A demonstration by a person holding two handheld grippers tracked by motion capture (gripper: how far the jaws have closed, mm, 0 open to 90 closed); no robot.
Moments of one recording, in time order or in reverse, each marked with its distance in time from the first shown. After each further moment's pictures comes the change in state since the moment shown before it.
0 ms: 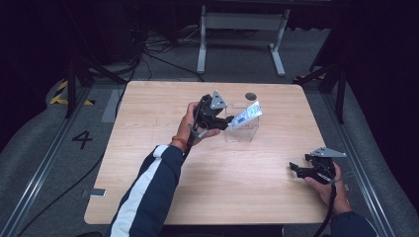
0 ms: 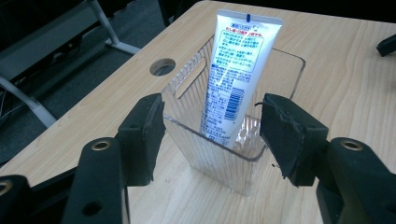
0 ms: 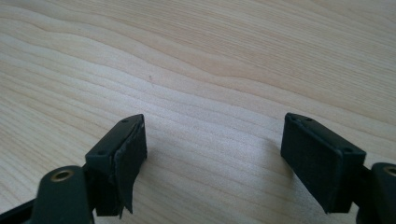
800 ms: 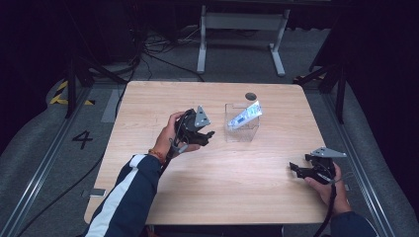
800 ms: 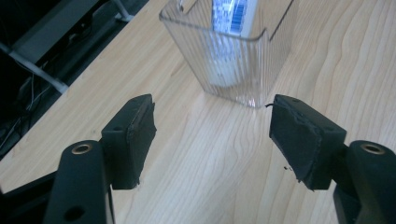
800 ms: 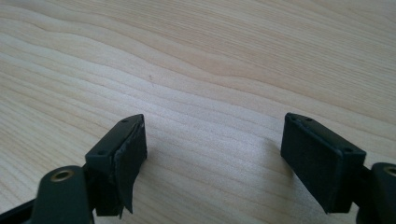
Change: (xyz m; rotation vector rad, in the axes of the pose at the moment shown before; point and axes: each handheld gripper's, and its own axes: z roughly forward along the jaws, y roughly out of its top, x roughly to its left) left arm -0.006 -0.051 -0.038 0.128 0.061 0.097; right arm 0.000 0.000 0.000 -0.001 -0.001 0.003
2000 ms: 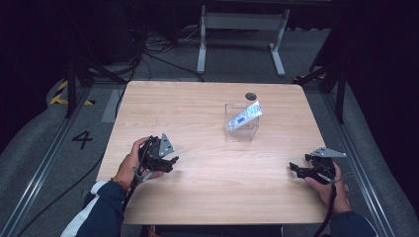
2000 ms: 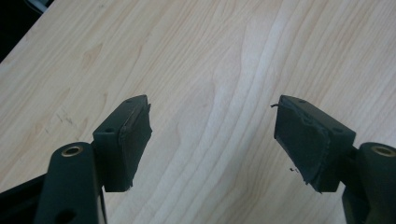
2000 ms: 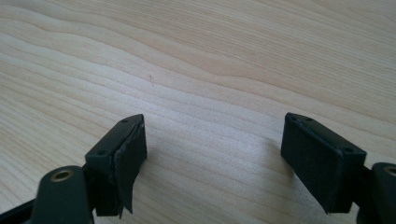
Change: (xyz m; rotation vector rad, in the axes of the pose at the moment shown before) left arm -0.011 -0.107 -0.048 0.165 0.062 -0.012; right arm 0.000 0.000 0.000 0.000 0.001 0.002
